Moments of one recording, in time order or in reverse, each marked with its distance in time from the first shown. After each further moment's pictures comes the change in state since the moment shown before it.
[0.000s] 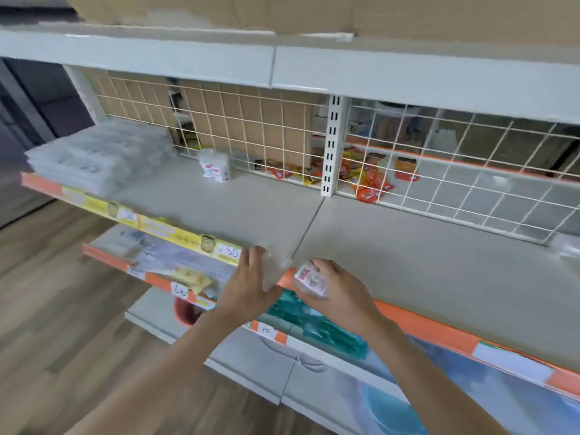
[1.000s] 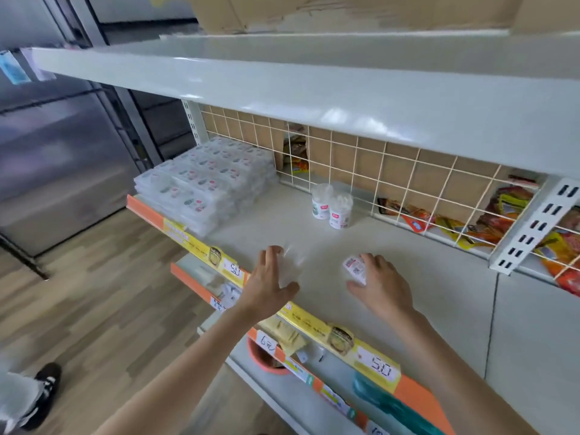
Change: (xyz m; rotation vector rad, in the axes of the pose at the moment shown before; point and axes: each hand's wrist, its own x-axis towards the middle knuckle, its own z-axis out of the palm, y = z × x) left_hand 0.167 -0.222 -0.122 -0.038 0.077 -0.138; right_hand 0.284 -0.099 0.125 -0.213 0.007 0.067
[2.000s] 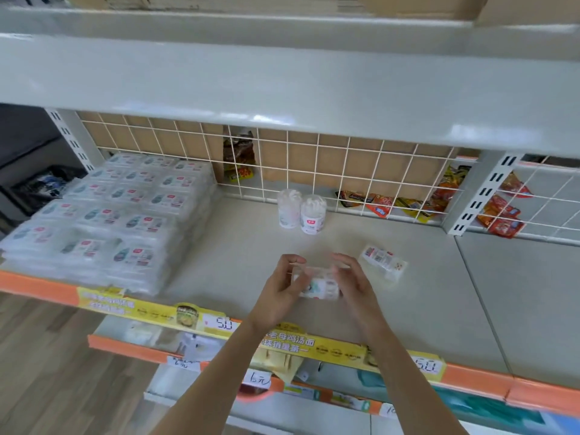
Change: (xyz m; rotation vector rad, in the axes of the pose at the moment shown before) left_hand 0.083 -0.045 0.020 -0.864 -0.476 0.183; right_hand 0.001 -0.080 0.042 1.151 0.301 0.352
